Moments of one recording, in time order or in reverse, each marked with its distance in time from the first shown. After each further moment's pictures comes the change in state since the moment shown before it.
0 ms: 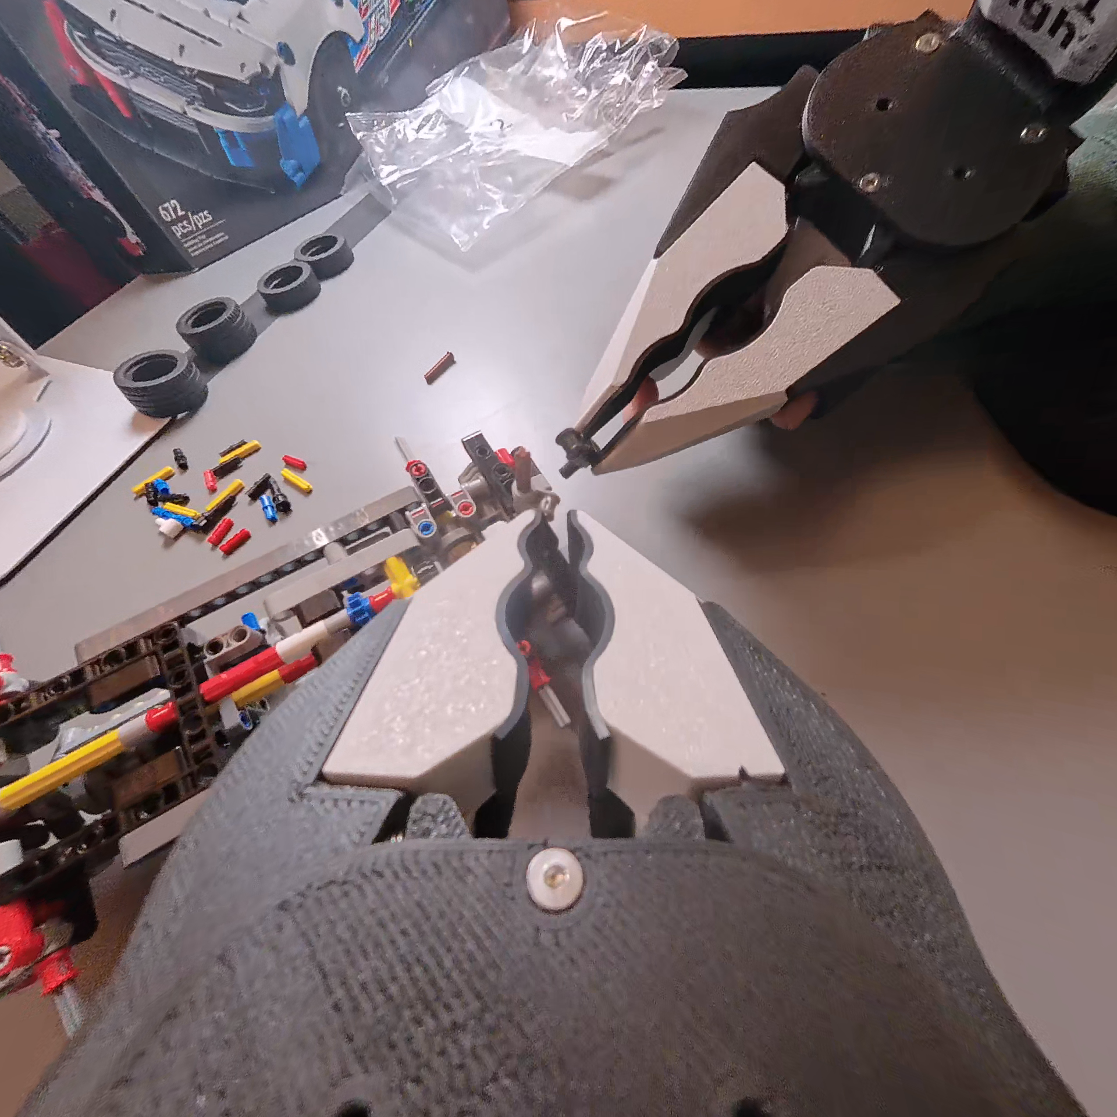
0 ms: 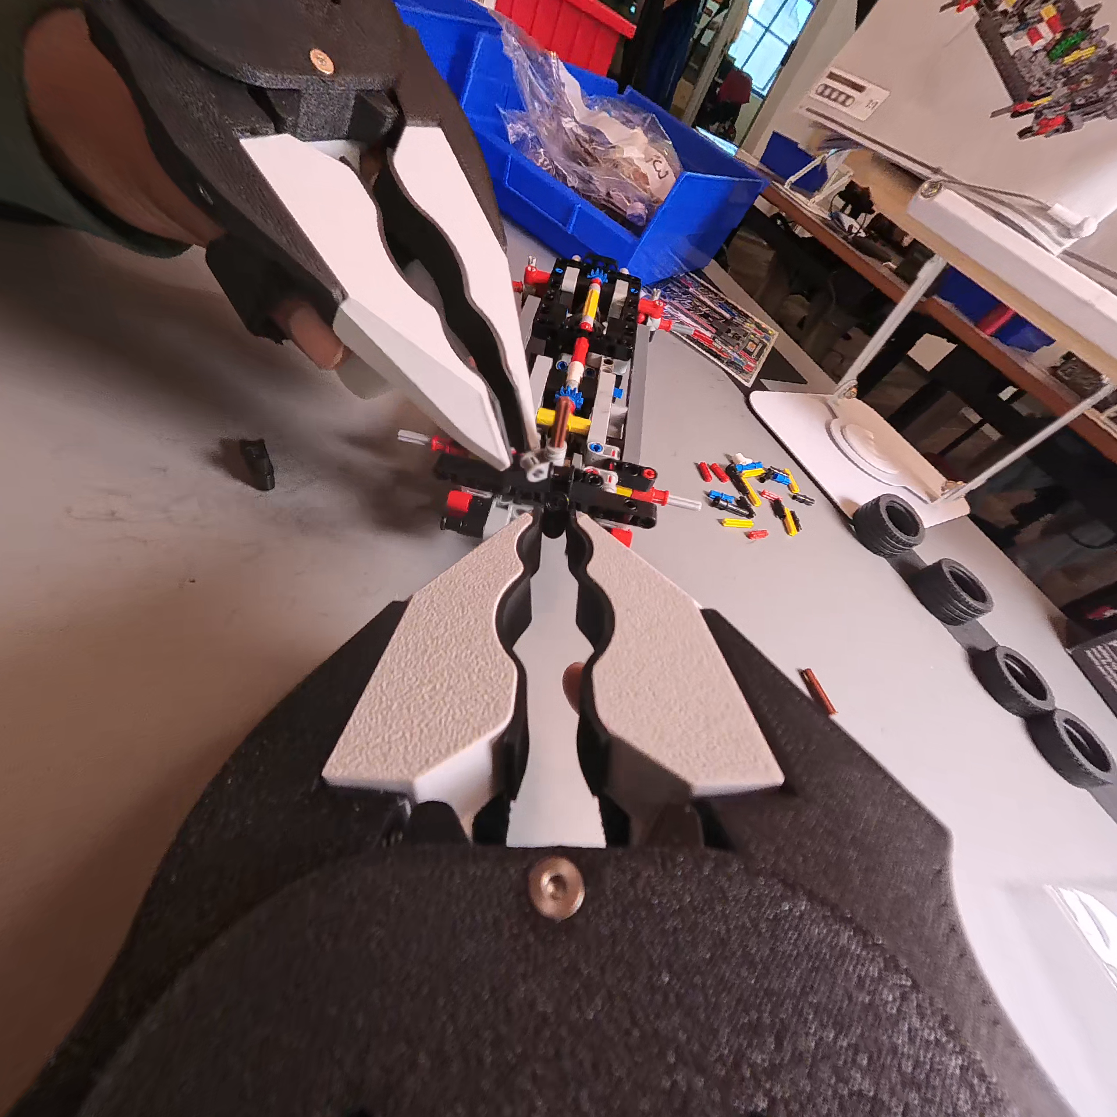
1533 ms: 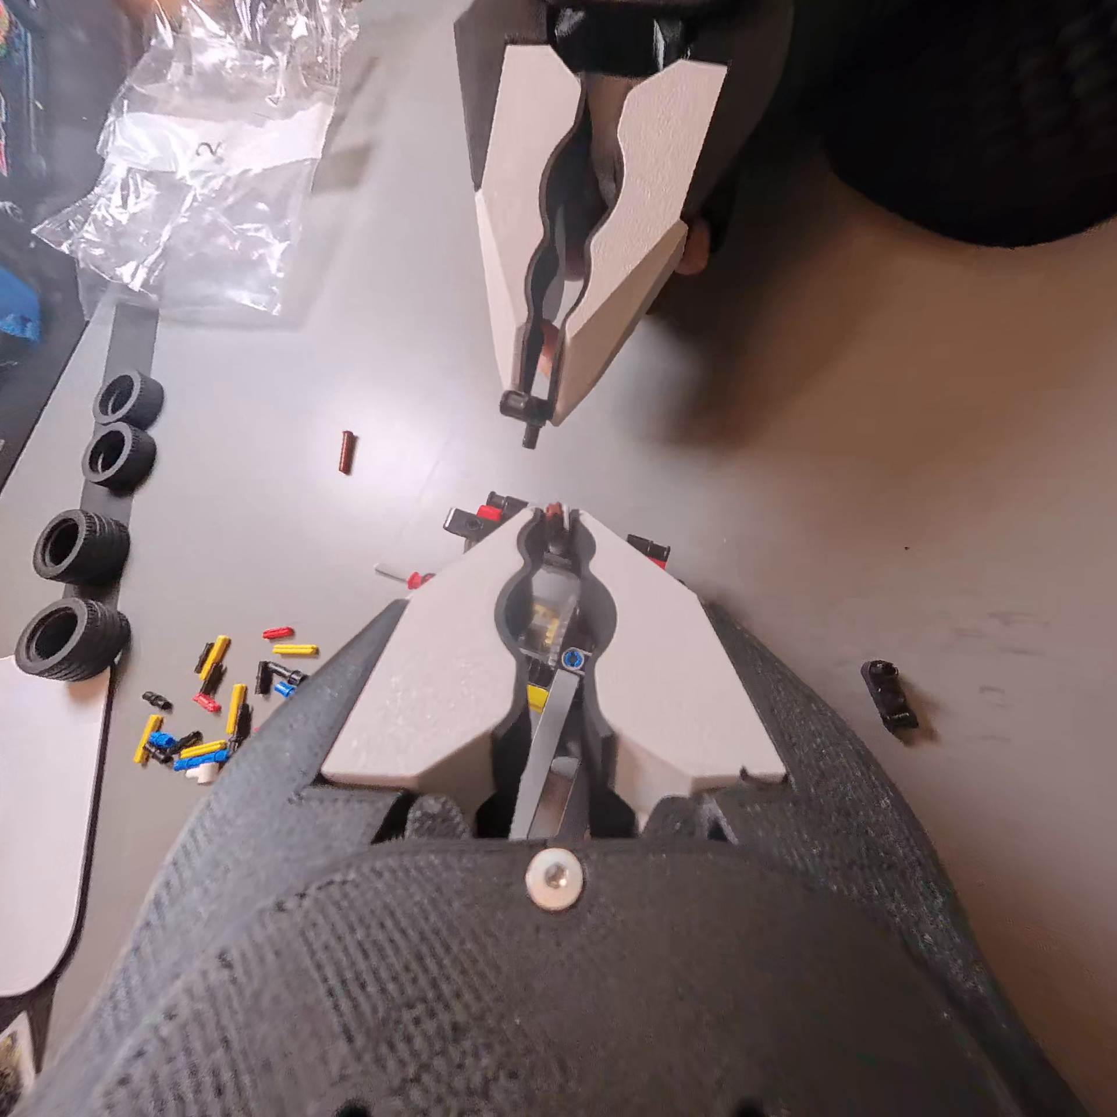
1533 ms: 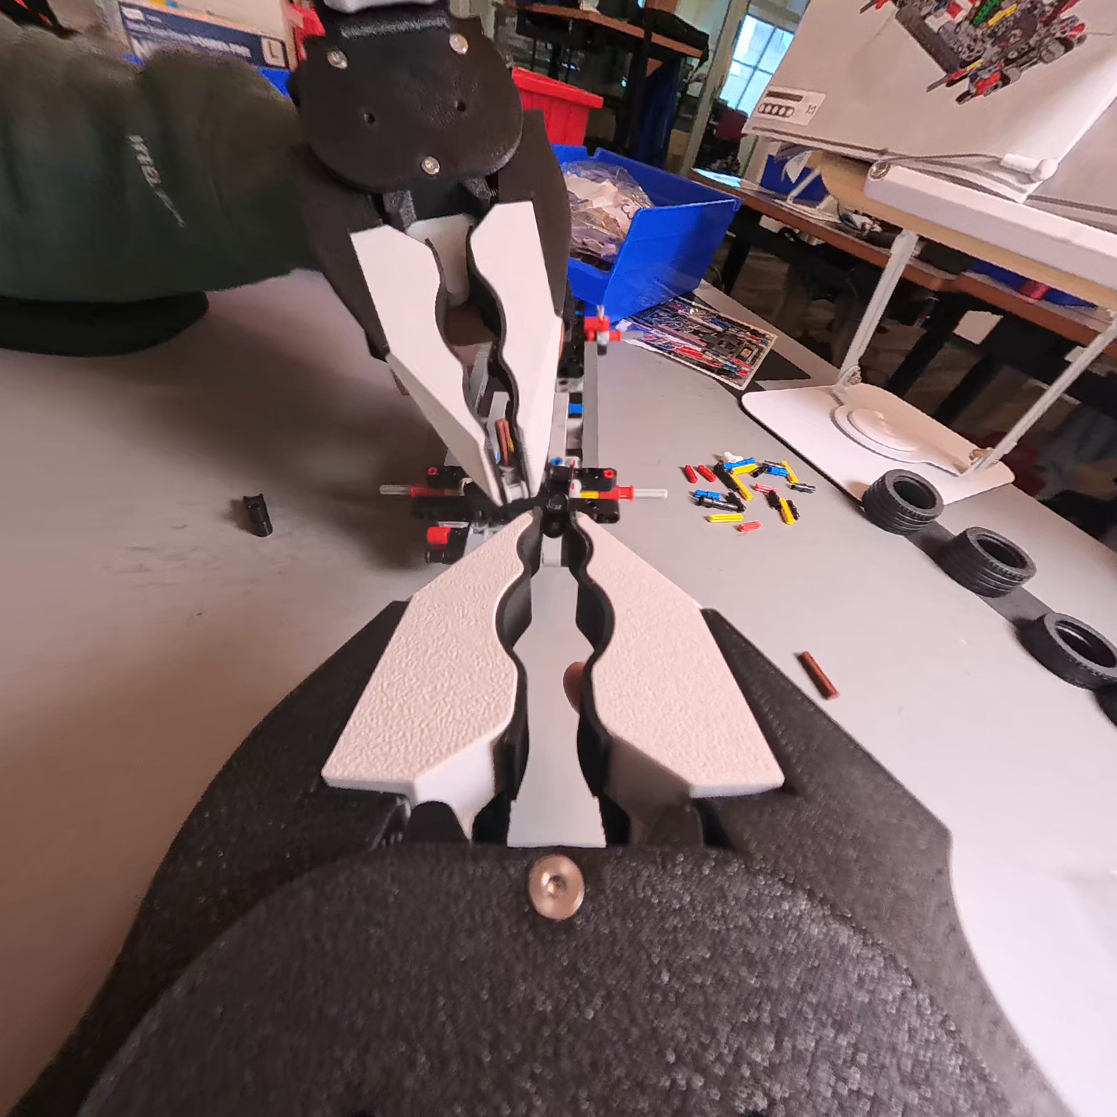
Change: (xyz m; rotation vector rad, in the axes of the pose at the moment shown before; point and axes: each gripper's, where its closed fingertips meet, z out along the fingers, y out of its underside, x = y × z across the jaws) left arm -0.006 -0.006 0.021 -0.128 0.411 0.429; right arm 0.026 -0.002 -0.012 0.093 -0.045 0.176
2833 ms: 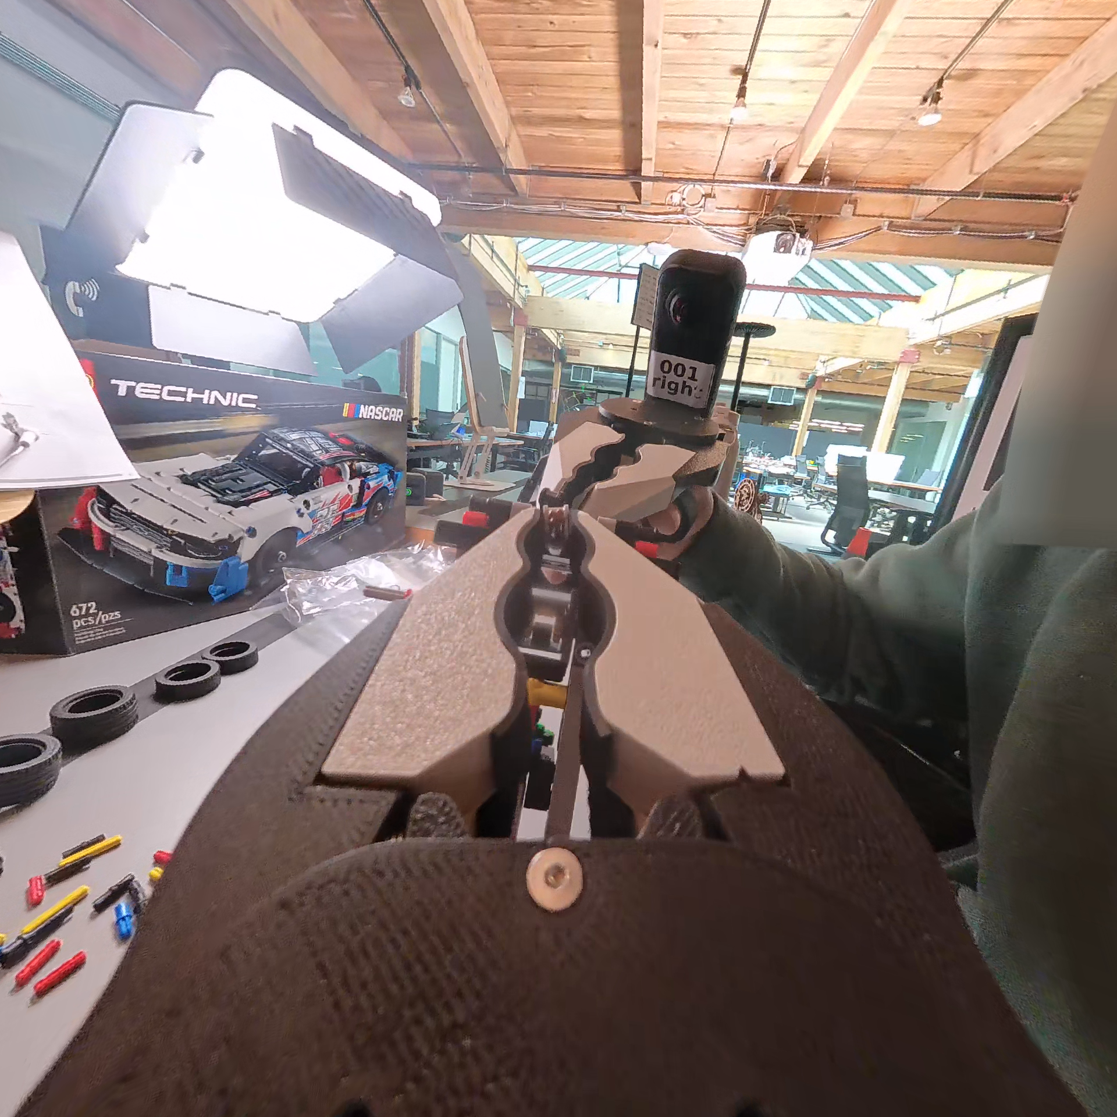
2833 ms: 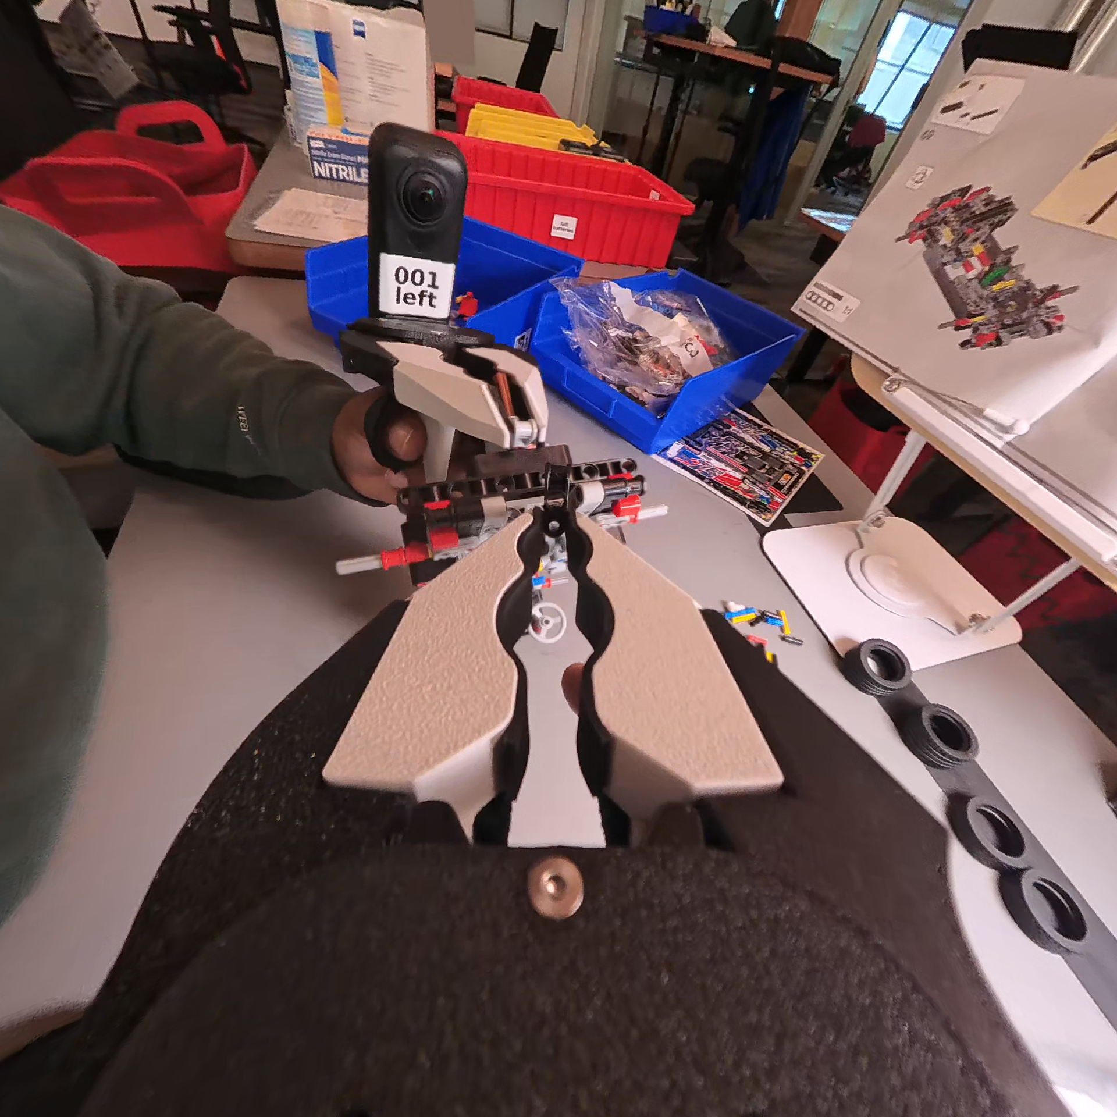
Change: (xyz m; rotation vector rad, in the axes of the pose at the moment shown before) left arm -0.021 -0.116 -0.121 0.982 -0.225 -0.455; right arm 0.003 -0.135 -0.023 -0.006 -0.189 -0.017
